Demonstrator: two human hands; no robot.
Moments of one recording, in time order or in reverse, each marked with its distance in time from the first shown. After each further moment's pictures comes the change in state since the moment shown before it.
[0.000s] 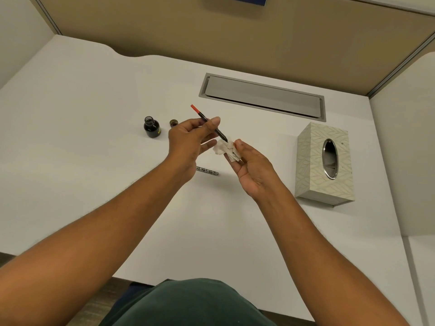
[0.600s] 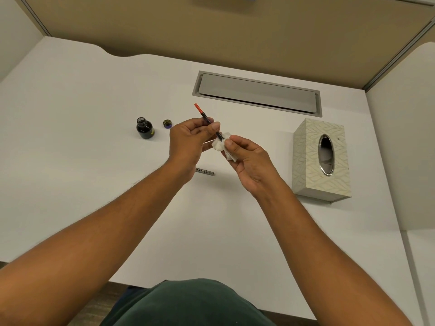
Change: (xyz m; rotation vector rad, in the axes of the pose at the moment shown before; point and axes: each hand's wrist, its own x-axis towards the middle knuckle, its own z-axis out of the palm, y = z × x) left_hand 0.007 -0.014 0.011 0.135 -0.057 0.095; right_hand 0.001 -0.010 -0.003 -0.158 -0.104 -0.078
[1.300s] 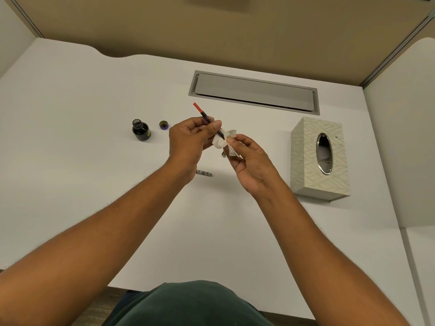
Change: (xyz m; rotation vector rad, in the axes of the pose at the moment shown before) left_hand 0.003 0.001 0.011 0.004 0.007 0.007; right_hand 0.004 -0.005 -0.005 0.099 0.026 0.015
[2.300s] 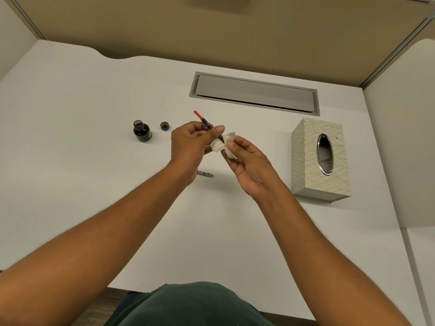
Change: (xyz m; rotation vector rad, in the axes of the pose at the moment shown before) left_hand 0.000 -0.003 -0.002 0.044 0.001 -0.034; right_hand -0.002 0.006 -0.003 0.053 -0.047 0.012
